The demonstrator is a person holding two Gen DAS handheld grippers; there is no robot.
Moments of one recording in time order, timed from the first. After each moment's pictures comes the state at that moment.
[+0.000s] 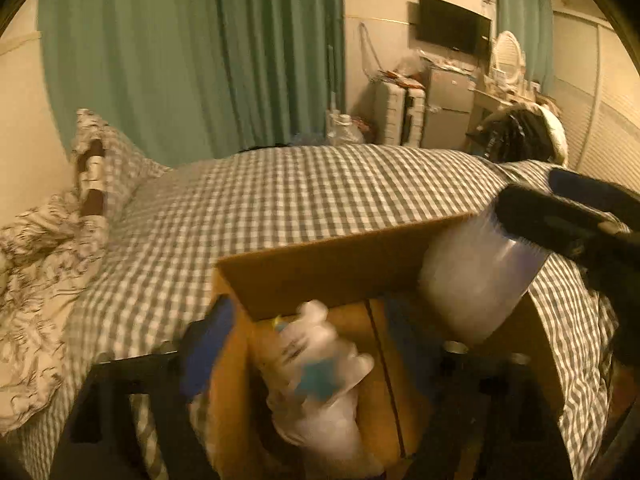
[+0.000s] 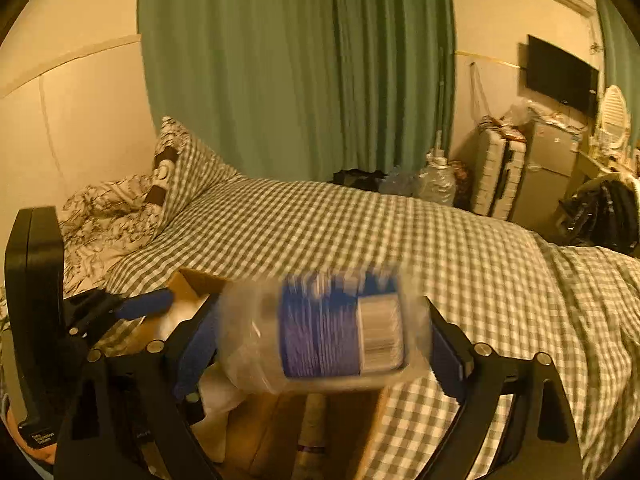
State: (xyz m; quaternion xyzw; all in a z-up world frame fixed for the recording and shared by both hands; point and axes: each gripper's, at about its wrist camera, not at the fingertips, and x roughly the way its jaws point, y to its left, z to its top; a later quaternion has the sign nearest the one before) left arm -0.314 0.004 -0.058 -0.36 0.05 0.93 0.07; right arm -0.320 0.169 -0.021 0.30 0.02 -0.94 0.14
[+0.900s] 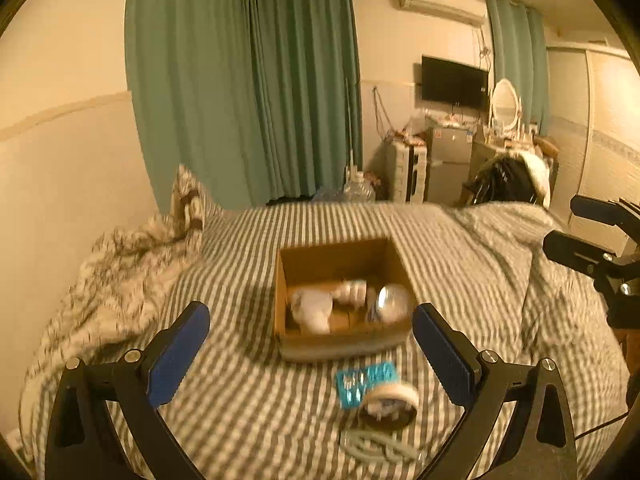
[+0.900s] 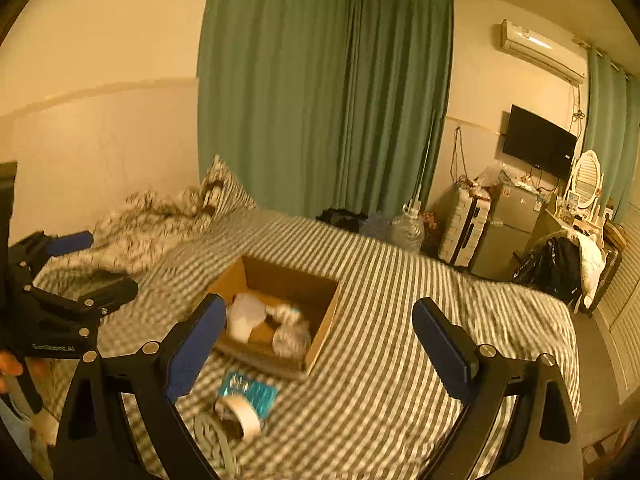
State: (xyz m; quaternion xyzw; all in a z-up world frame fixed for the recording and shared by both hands) left arm -0.051 0.003 0.068 -0.28 0.05 0.96 0.02; right arm -0.061 0.225 0.113 0.24 0.09 -0.96 0.14
